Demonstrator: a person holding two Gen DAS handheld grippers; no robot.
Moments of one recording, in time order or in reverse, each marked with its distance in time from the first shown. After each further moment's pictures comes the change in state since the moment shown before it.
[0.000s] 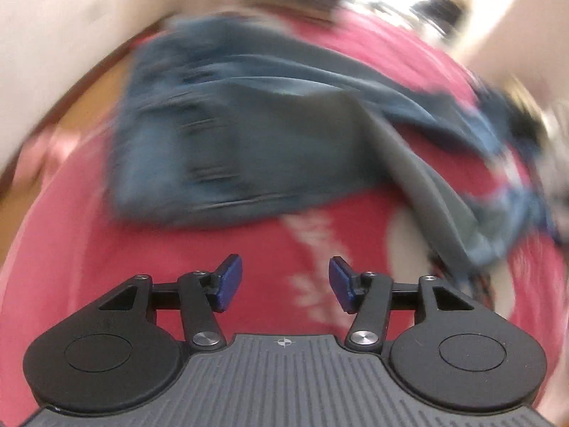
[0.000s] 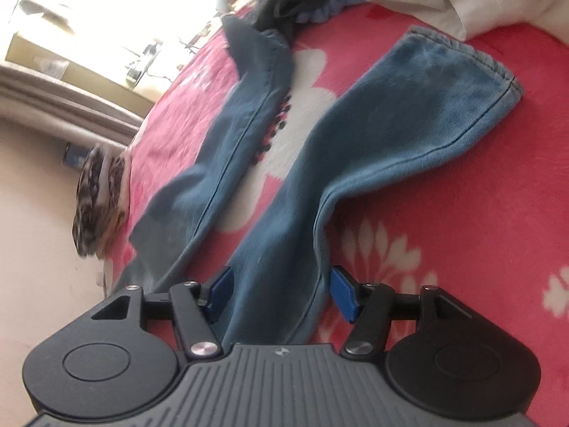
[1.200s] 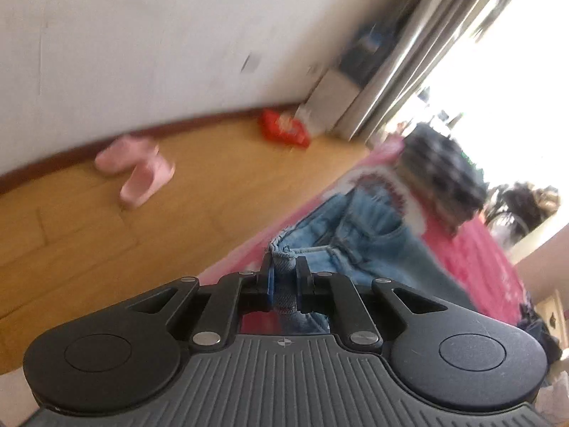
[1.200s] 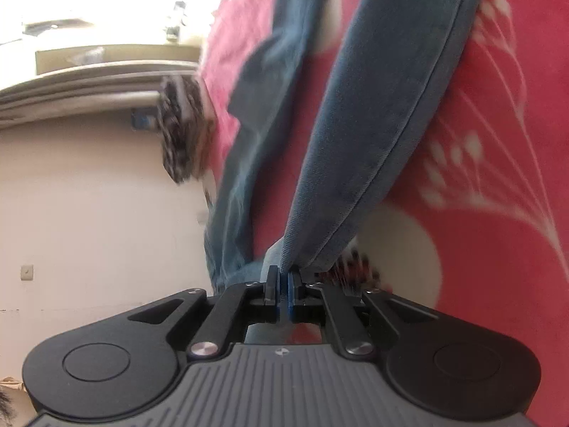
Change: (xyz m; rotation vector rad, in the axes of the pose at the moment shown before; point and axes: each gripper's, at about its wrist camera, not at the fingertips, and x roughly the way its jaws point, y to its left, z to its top) left arm -0.052 0.131 0.071 -0.395 -0.303 0.116; right arm 0.001 0.039 -0.102 0.264 0.326 0.298
